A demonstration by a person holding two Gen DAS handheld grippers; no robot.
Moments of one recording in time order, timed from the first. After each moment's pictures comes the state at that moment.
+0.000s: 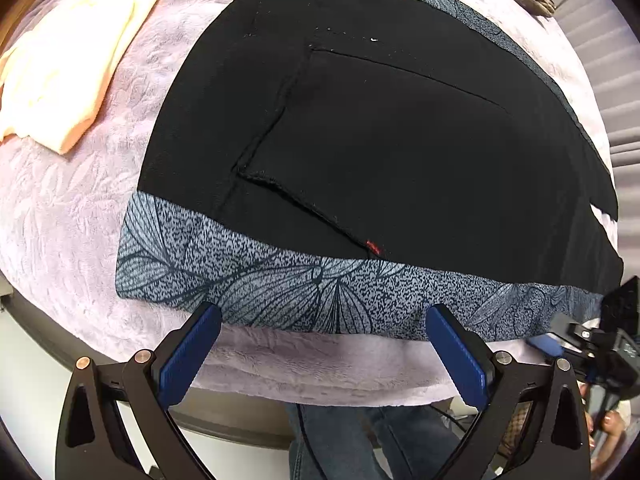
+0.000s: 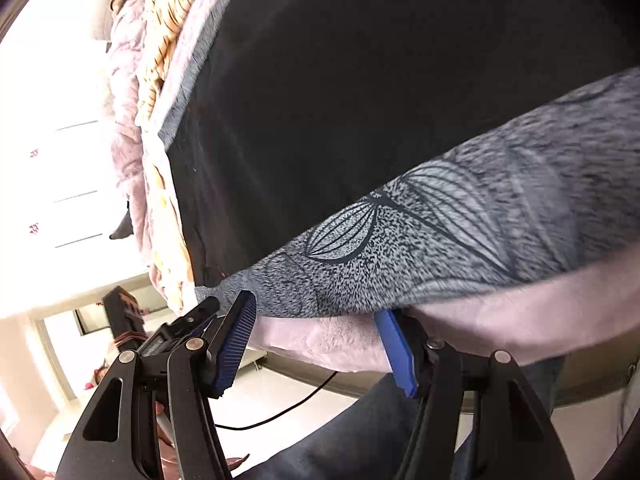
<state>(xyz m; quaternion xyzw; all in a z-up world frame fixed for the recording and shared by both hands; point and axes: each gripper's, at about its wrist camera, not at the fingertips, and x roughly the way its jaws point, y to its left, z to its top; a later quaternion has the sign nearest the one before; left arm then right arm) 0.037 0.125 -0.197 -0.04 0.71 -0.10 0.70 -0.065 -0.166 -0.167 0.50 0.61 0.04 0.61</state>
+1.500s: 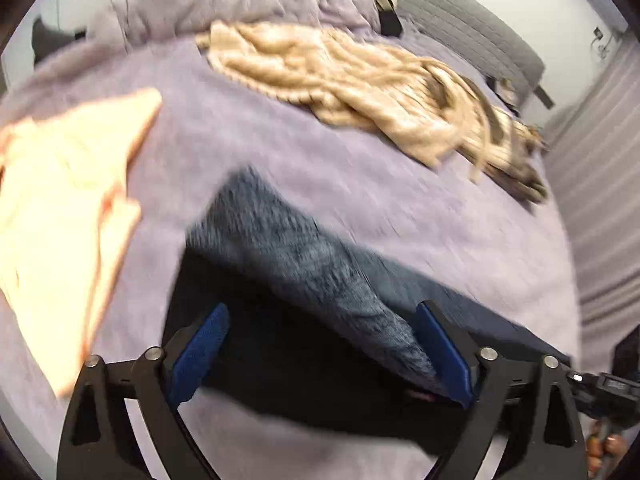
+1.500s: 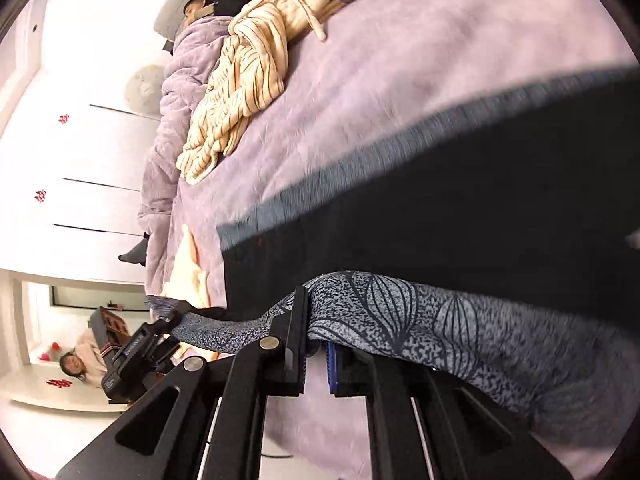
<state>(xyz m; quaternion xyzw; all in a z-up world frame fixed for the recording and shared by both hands) 0.187 0.146 -0.136 -0.14 0.51 -0.05 0.85 0.163 -0.232 -0.059 0.38 0.55 0.06 0.74</state>
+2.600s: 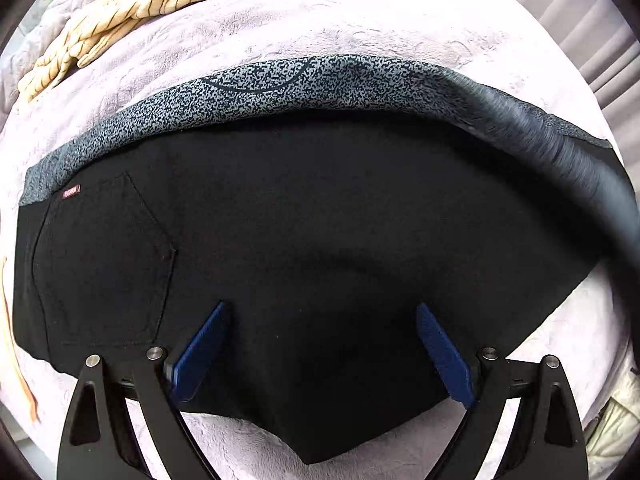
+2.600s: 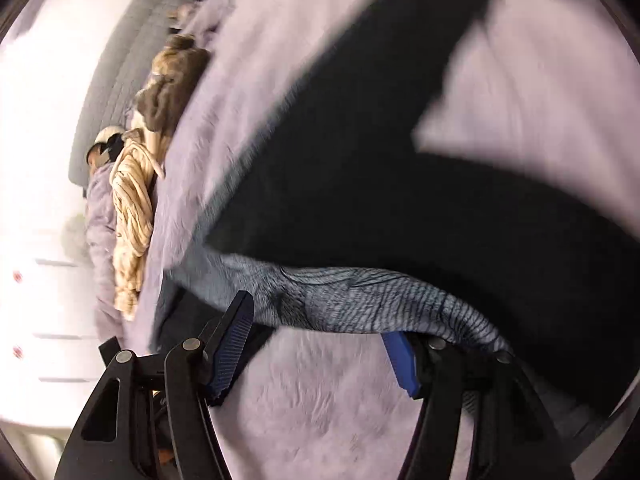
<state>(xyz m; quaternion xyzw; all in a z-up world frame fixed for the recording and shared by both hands) 0.137 -0.136 -0.219 0.12 0.63 -0.18 0.75 -0.006 -0.400 -0.078 0.44 0.44 -0.18 0.76</state>
